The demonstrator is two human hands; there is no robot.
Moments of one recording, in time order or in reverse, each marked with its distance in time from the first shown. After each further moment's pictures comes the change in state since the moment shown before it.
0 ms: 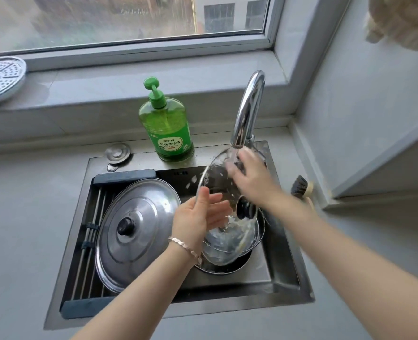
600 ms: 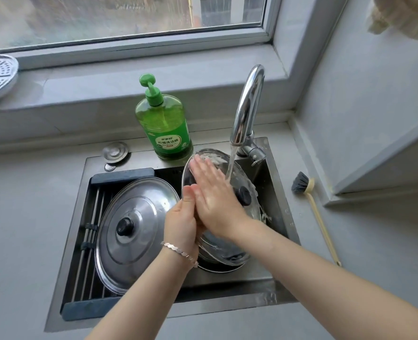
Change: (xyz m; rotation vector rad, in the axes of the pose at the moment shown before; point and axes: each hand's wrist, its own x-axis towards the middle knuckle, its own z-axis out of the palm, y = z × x) left_hand 0.003 0.003 -0.003 -0.188 0.185 -0.043; right_hand -0.025 -0.024 0.062 -0.229 -0.120 -0.180
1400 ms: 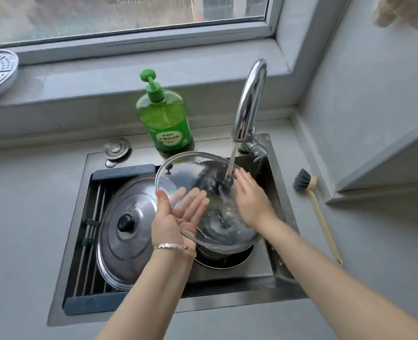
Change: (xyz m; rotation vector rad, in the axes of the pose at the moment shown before) left_hand -0.002 0.009 -0.010 -0.444 0.107 -0.113; right_hand -0.013 0.066 -0.004 0.148 0.036 0.356
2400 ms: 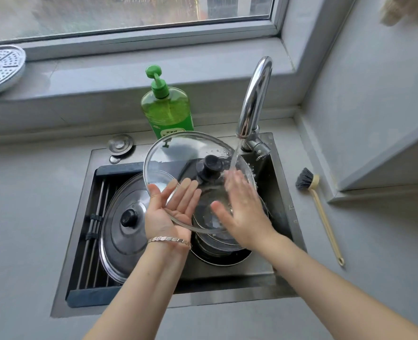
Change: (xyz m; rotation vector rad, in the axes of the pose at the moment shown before) left_hand 0.001 0.012 -0.006 -0.134 0.010 0.035; right_hand -0.030 -0.007 0.015 -0.242 -0.066 -0.192
